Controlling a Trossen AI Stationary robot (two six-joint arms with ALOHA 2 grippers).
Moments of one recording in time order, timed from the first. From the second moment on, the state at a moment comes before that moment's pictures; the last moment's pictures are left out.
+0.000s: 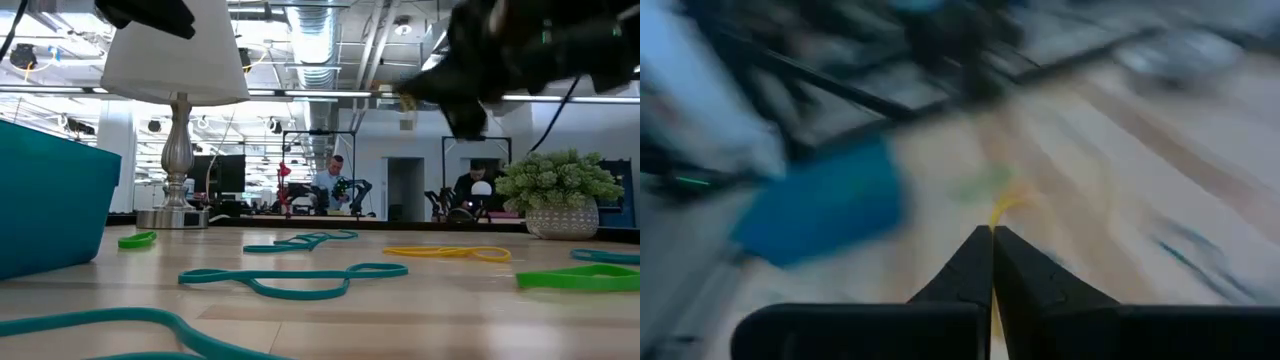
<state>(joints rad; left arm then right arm) -0.64 1.27 0.97 -0.61 -0.85 -0.67 0.29 1.43 0.44 0.77 0.28 0.35</state>
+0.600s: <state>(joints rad) -0.50 1.27 0.97 -0.62 -1.03 -0.66 0.38 2.13 1.35 0.65 0.04 0.12</state>
